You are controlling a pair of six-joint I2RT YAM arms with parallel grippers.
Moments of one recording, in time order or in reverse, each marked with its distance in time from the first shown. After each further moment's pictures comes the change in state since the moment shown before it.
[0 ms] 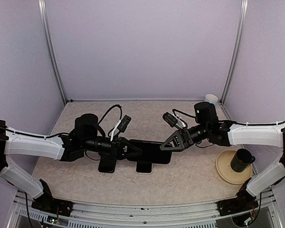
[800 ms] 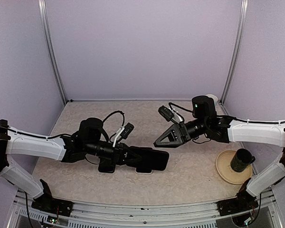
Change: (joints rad) left arm -0.021 0.011 -0.001 -0.124 -0.058 0.085; right arm 0.042 0.004 0.081 -0.004 0.021 0.048
